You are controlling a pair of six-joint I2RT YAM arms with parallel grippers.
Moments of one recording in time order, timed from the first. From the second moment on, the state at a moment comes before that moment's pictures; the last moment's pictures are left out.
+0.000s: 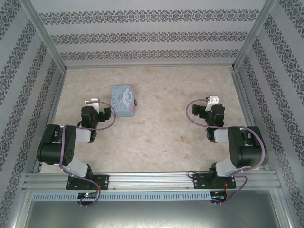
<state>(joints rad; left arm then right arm) 0.00 1.57 0.40 0.73 -0.08 -0.01 0.00 1.52 0.38 0.79 -0.02 0.05</state>
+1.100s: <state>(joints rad) 0.03 1.71 1.22 -0.22 0.15 -0.38 0.18 1.28 0.71 -0.09 -0.24 0.51</state>
